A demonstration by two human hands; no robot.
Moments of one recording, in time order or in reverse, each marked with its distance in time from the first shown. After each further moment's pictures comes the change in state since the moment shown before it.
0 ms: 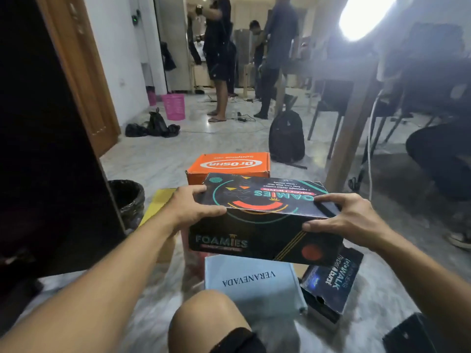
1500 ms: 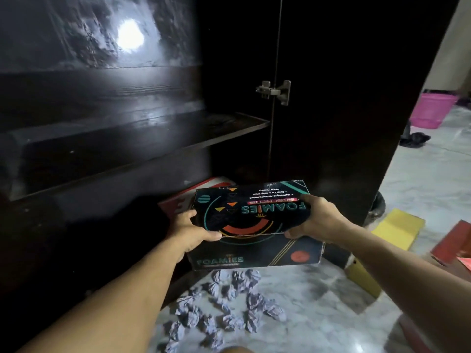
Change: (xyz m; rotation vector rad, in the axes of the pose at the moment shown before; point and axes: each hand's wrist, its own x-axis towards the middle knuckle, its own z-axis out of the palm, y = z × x) left_hand -0.254 -0.241 -0.280 -0.124 0.974 -0.760; right_hand -0.017 -0.363 0.394 0.063 -0.824 -0.674
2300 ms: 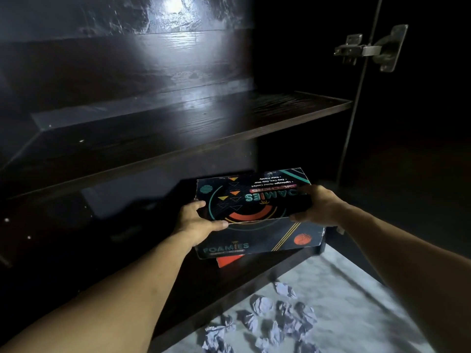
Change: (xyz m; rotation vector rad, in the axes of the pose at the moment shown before) left_hand 0.144 -0.046 -0.033 0.079 0.285 -0.030; right_hand 0.209 -0.025 0.114 -0.101 -0.187 -0.139
